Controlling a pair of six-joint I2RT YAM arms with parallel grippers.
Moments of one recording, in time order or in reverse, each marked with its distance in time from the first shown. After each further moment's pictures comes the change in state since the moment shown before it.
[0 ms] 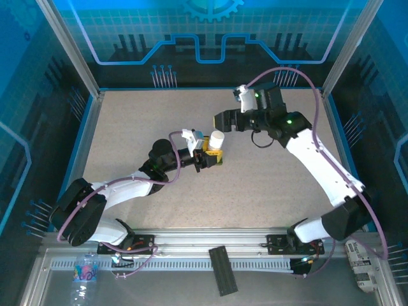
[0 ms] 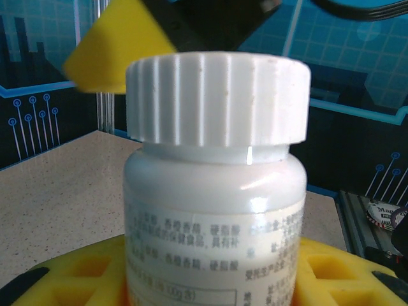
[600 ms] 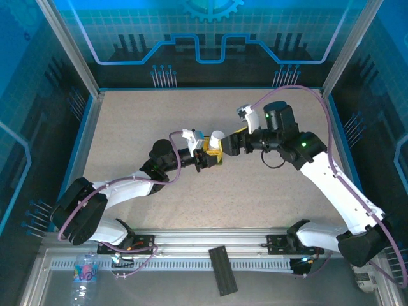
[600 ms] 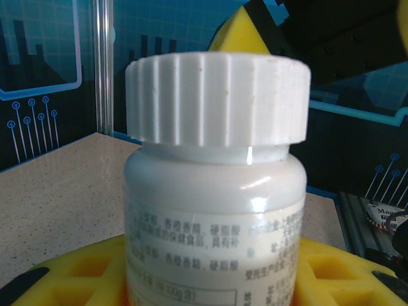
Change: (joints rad) left arm -0.002 0.010 0.001 0.018 0.001 -0.002; right arm 0.049 -0.203 -0.179 -0.044 -0.059 -0.095
